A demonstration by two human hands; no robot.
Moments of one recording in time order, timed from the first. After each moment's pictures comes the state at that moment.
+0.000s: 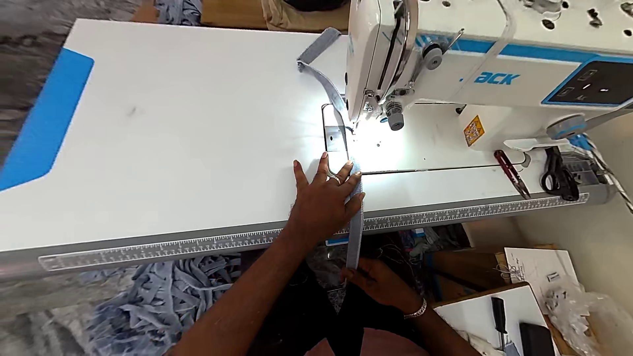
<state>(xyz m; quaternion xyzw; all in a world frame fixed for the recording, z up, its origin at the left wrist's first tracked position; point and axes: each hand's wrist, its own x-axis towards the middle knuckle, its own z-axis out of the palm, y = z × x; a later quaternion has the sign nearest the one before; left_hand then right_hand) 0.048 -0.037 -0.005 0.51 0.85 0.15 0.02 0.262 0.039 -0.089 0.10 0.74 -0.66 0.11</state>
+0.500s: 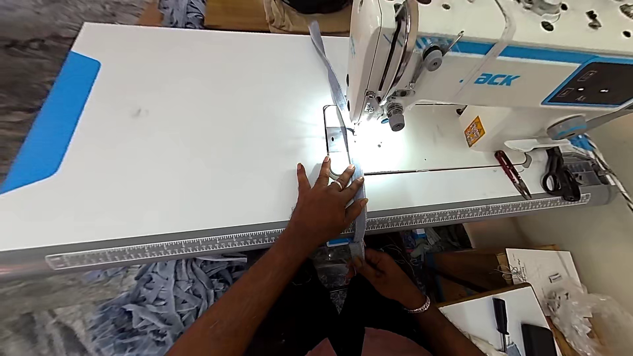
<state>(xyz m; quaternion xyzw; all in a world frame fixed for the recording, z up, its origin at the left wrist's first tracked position) 0.051 -0.043 -0.005 0.53 0.84 0.13 0.02 0.258 0.046 -0.083 0.10 0.71 -0.70 0.02</state>
